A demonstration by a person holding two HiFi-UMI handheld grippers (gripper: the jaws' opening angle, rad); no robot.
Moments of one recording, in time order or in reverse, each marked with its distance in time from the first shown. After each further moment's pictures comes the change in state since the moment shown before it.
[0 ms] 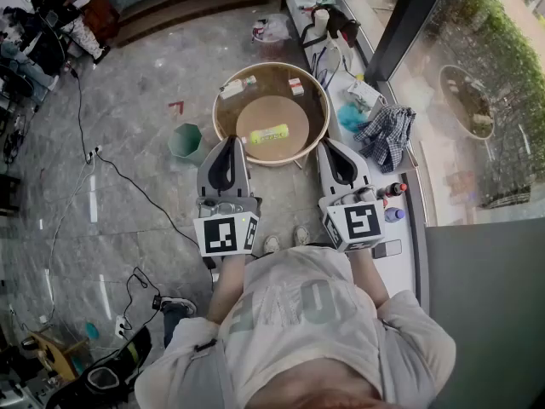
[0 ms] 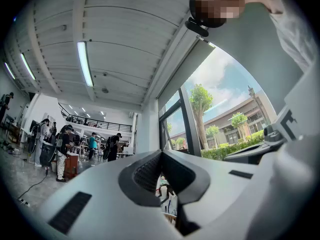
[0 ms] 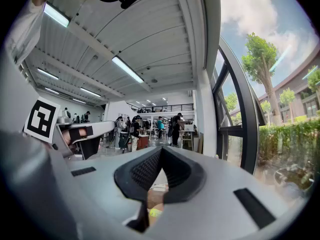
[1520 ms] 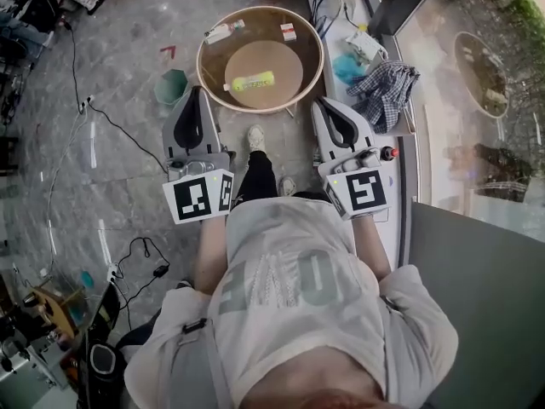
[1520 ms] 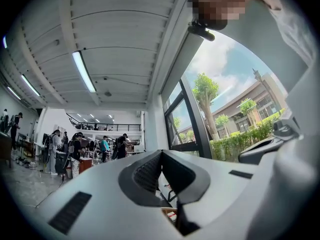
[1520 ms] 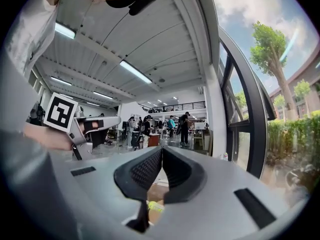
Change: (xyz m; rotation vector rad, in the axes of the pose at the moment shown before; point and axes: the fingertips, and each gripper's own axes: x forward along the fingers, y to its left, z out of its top) left arm 0.025 -0.040 -0.018 0.094 0.053 0.128; right arm -0.021 -0.068 -0.032 0.004 0.004 0.161
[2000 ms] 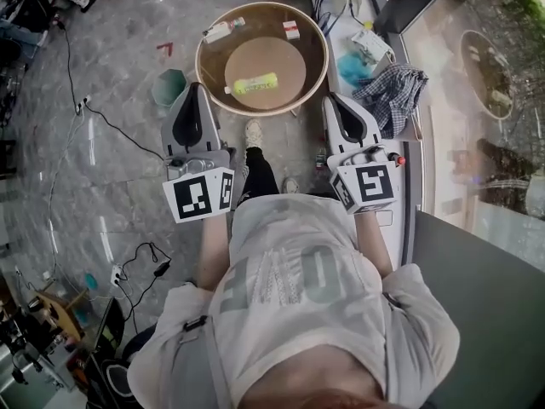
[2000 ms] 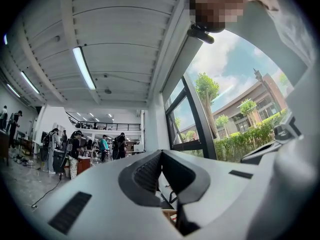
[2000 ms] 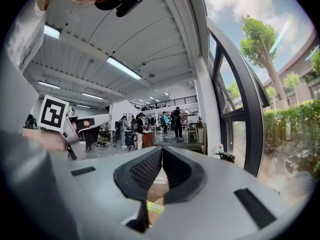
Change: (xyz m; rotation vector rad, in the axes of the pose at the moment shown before) left arm 0.048 0.028 -0.033 -0.011 0.002 -0.008; right arm 0.049 -0.036 -0.040 0.095 0.057 -0.081
